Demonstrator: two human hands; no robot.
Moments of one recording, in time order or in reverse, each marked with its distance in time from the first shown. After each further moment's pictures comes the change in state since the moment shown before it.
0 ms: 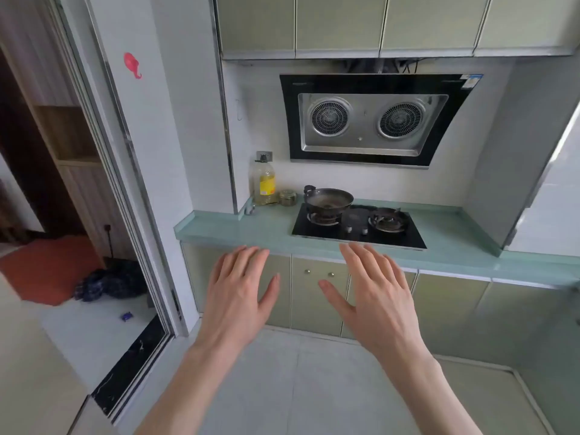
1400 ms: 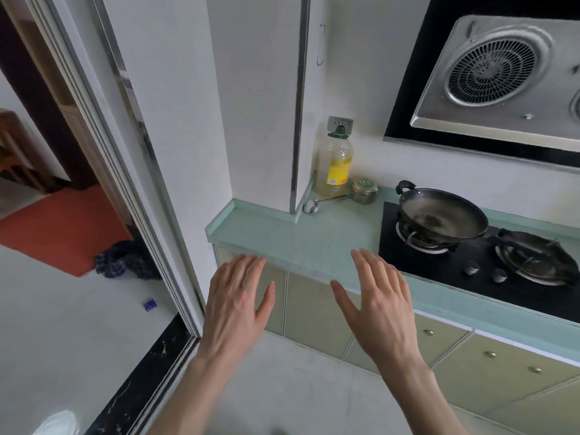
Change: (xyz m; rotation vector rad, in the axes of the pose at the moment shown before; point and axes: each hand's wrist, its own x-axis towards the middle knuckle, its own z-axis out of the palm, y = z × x) left_hand 0.232 -0.400 0.303 -0.012 -0.046 -0.176; right_hand 0.338 -0.103 0.468 0.109 -0.186 0.008
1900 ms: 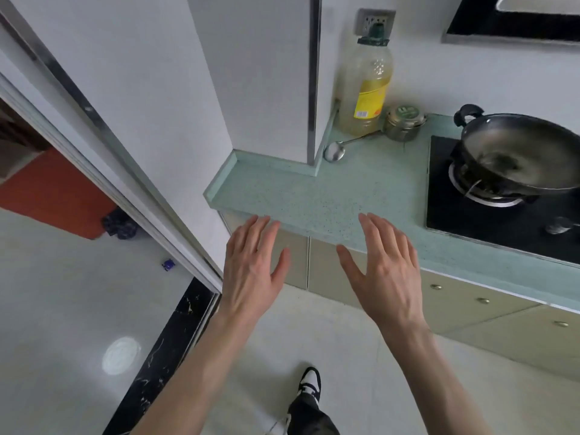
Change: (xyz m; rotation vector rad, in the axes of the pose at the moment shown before) left_hand 0.076 -0.092 0.148 -0.017 -0.178 -0.038; right_hand 0.085 0.005 0.167 0.067 -0.116 0.124
